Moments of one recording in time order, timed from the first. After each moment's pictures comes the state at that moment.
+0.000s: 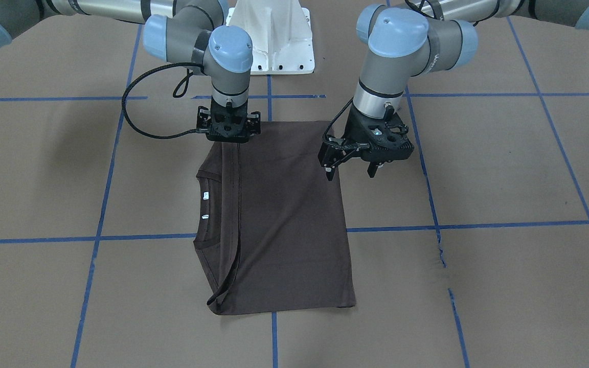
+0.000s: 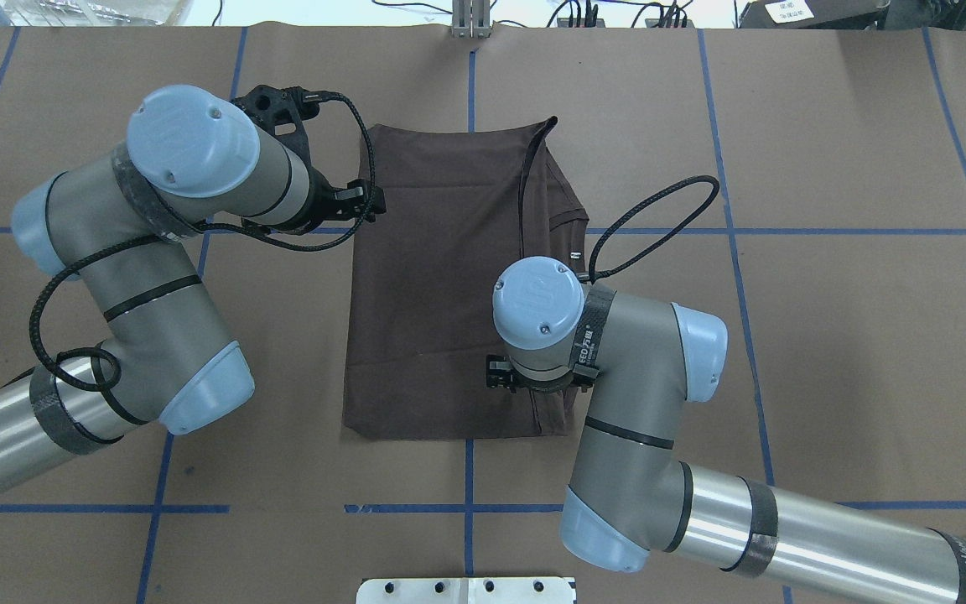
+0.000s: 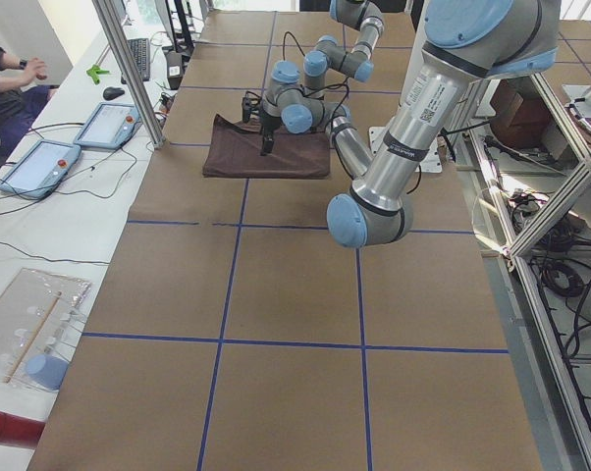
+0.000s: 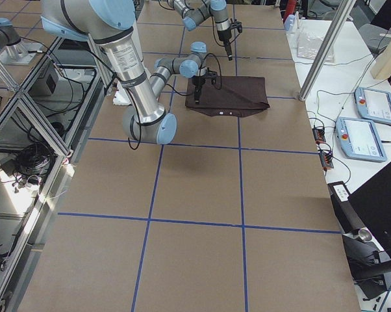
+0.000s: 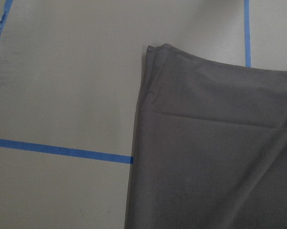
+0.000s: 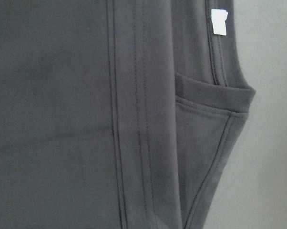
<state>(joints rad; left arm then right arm) -0.67 -2.16 -1.76 -1.72 -1.79 -1.29 0.40 -0.91 1.67 -1.76 1.82 1.26</state>
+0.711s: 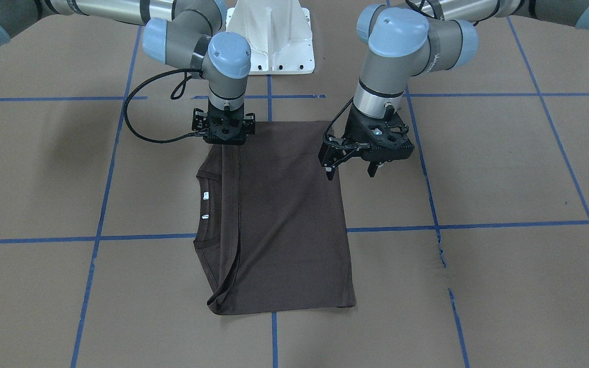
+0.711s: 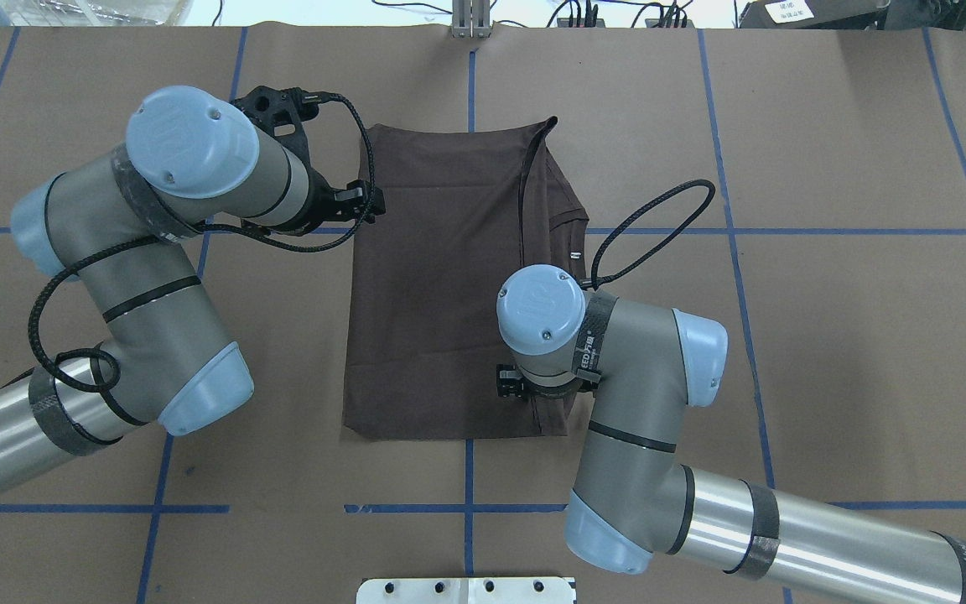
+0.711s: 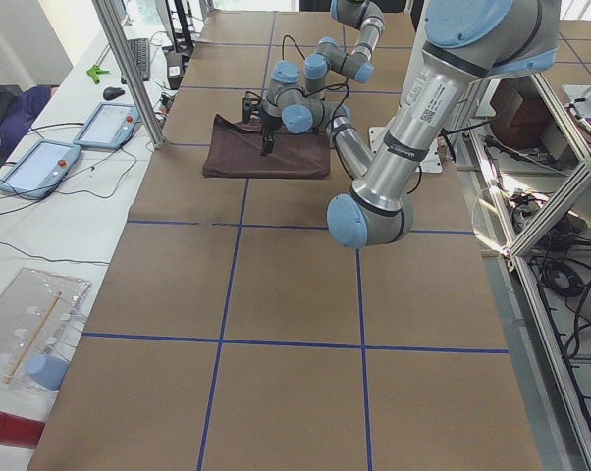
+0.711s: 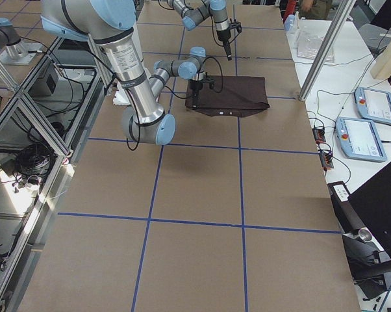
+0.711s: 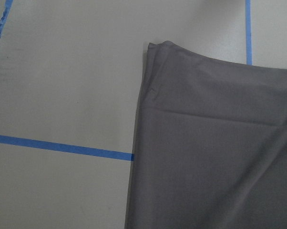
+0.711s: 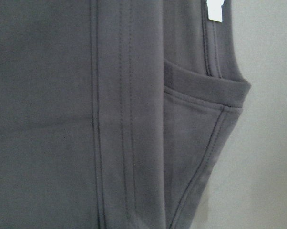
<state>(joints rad) -0.67 -2.16 -1.76 -1.72 -1.79 -1.29 0.39 -0.92 1.66 -1.77 1.82 1.23</state>
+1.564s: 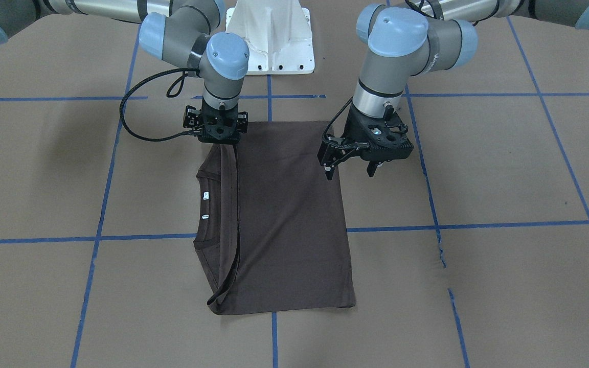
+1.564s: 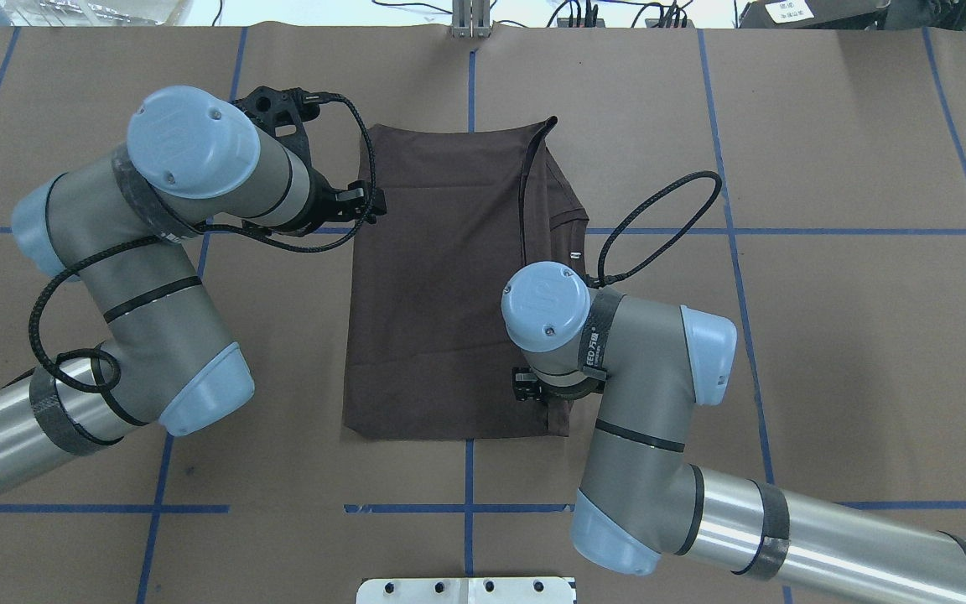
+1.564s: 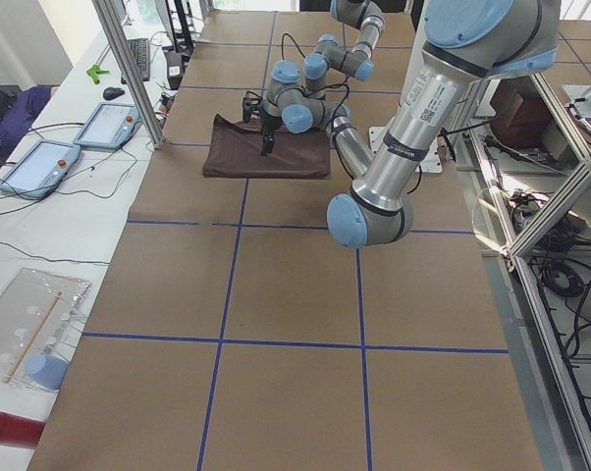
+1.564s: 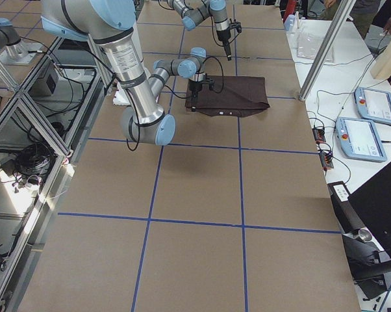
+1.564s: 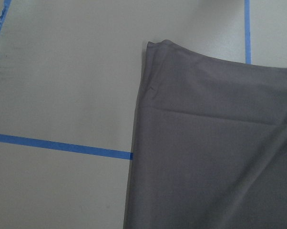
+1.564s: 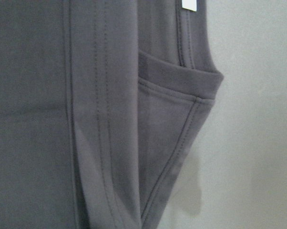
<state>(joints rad) -0.67 -2.16 -1.76 -1.73 -1.79 -1.29 0.40 -0.94 1.70 -1.87 1.82 1.19</state>
